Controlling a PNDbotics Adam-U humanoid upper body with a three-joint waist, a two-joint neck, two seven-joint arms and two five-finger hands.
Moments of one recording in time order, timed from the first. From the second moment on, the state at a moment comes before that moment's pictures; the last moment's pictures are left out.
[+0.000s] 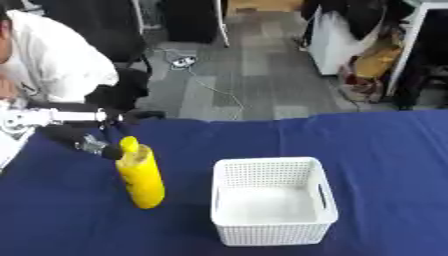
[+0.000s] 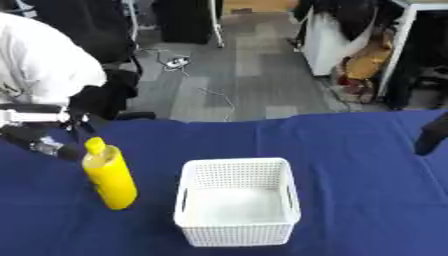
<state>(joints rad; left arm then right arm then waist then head) -0.79 0.93 -0.15 -1.17 -0.20 -0.28 -0.82 -0.46 -0.46 -0.02 -1.98 0.08 -0.36 0.09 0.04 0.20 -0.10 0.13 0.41</state>
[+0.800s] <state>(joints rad) -0.83 0.91 -0.19 -1.19 -0.24 -0.25 -0.85 -0.46 -0.46 -0.02 -1.98 0.08 -0.37 0.09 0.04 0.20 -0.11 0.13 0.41</state>
